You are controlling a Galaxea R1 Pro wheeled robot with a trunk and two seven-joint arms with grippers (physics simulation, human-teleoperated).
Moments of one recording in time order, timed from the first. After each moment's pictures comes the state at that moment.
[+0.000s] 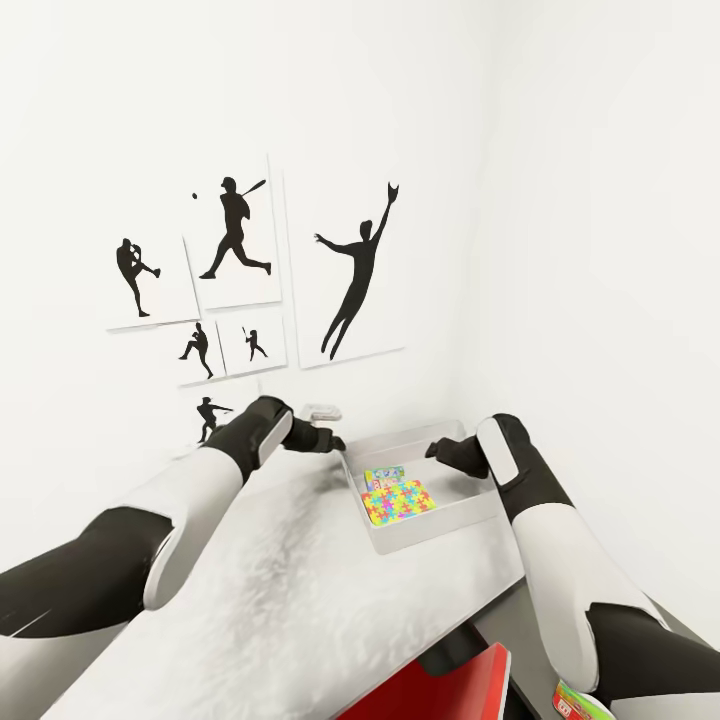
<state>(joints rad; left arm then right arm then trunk) -1.22 -0.13 -0.19 -0.32 0.12 0.75 -0.23 -0.97 0.08 -0.13 -0.79 -0.47 1.00 -0.36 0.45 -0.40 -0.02</state>
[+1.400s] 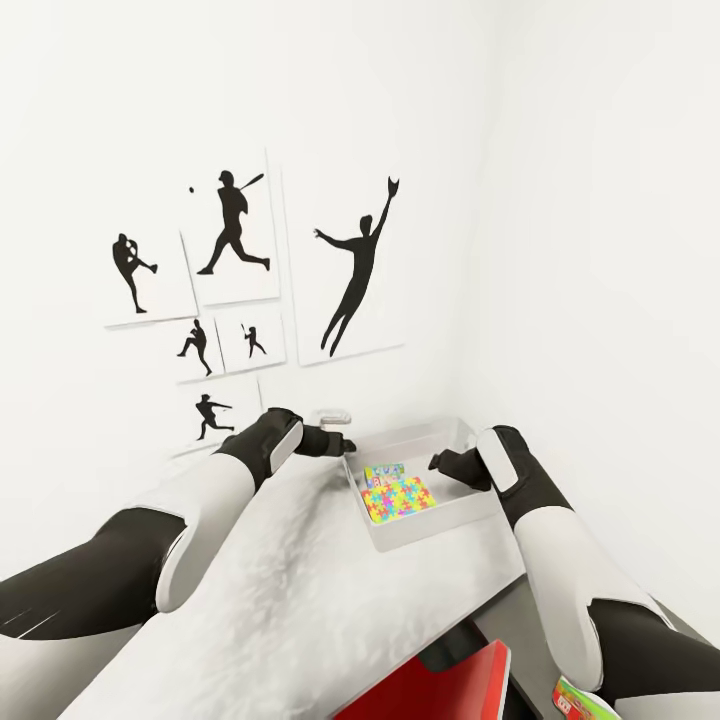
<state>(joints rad) -1.22 -0.17 -0.14 -0.24 0.13 0.61 -0.20 -0.97 0.06 -0.14 -0.69 -0.47 0.94 -0.36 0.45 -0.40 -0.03</state>
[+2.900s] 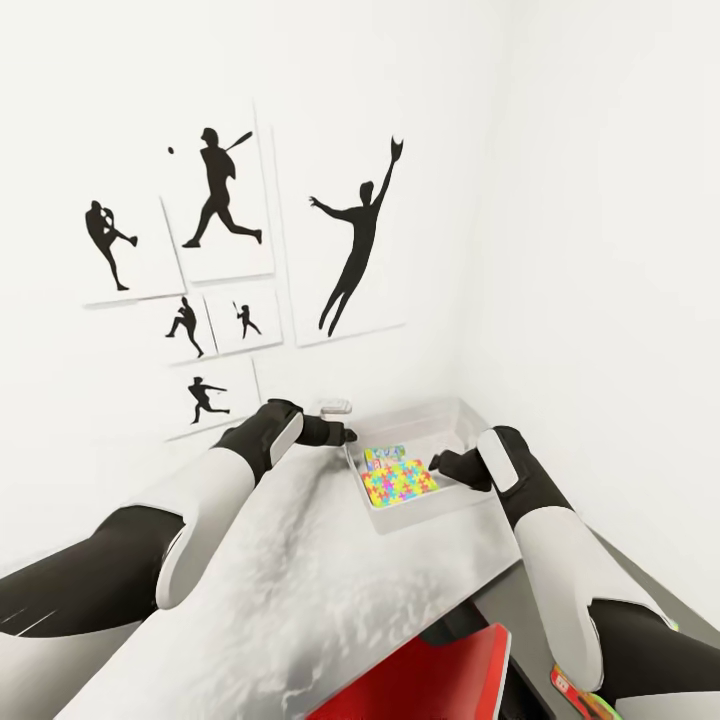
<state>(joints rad) -1.23 -0.17 -0.14 -0.28 0.13 0.61 -0.19 -0.97 0.06 -0.14 -0.69 -0.47 0.94 -0.35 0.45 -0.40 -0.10</state>
